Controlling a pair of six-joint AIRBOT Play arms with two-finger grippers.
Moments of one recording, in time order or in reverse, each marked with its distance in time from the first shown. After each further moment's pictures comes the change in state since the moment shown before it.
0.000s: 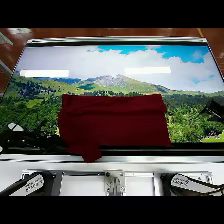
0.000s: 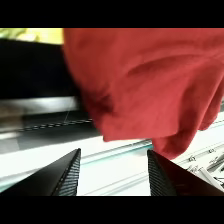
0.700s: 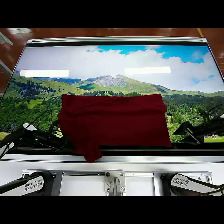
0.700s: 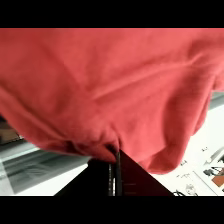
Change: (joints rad) left arm -0.156 -0.122 -0.018 -0.159 0.100 0.107; right arm -0.003 0.001 -0.451 0.183 -0.016 -0.161
